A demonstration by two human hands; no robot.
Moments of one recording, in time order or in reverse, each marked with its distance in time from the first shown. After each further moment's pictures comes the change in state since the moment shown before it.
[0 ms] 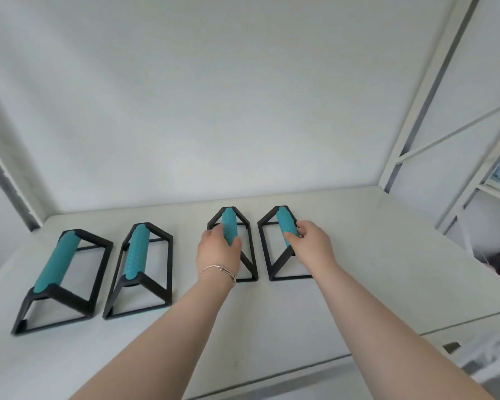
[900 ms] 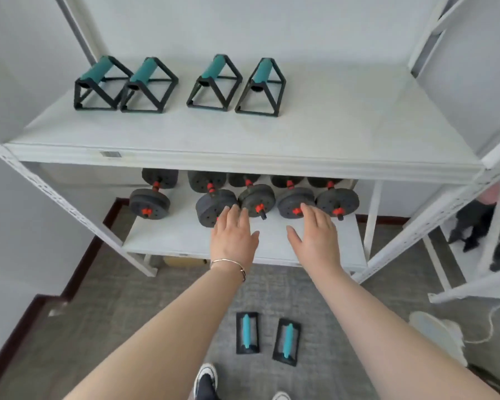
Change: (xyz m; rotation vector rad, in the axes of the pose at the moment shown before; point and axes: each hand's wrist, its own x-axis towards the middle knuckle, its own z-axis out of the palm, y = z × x) left_hand -0.401 -0.004 0.147 0.614 -0.072 0.010; right_hand -0.242 0.297 -0.117 -0.333 -0.075 -0.598
